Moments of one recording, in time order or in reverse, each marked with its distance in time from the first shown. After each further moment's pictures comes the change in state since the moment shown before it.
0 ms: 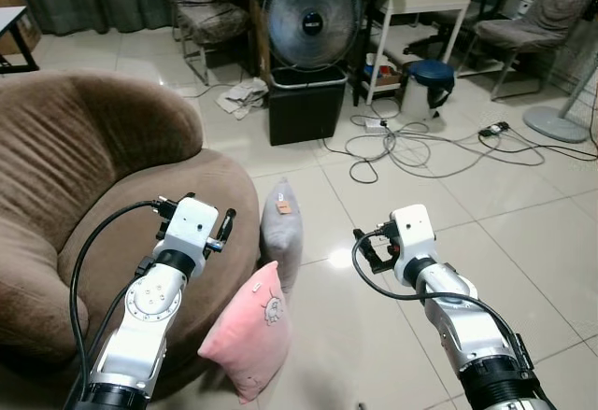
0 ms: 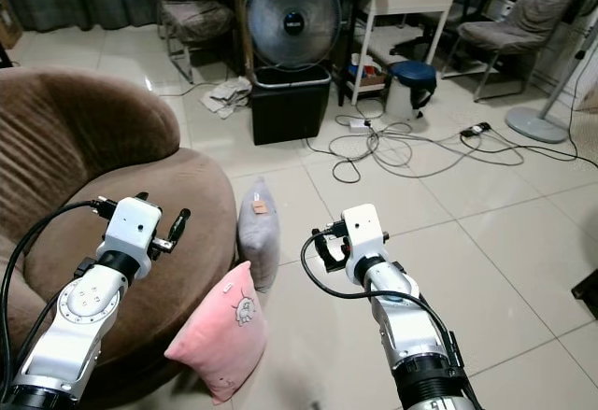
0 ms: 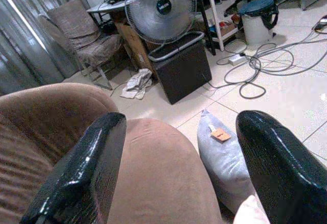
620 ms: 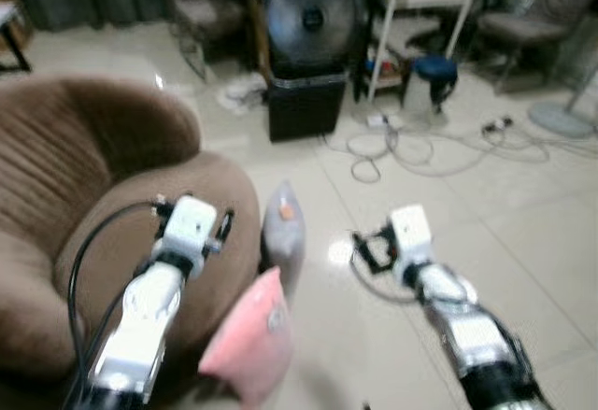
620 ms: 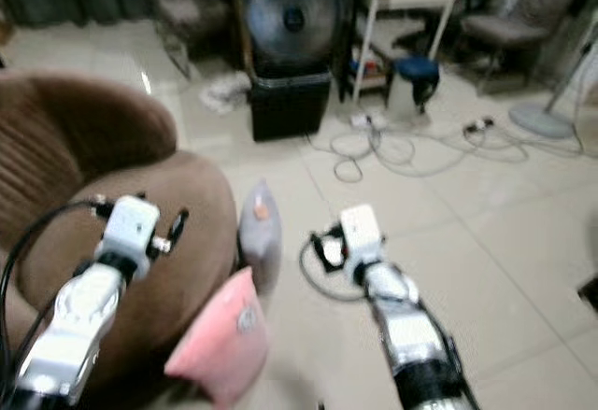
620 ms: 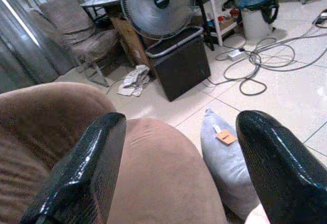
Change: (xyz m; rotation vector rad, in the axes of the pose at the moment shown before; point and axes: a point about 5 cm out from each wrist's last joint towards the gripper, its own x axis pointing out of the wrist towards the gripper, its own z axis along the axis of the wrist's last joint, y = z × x) left arm 0.000 0.001 0.001 0.004 -0.002 0.000; right arm -0.002 -0.002 -0.003 -0.002 0.012 0.000
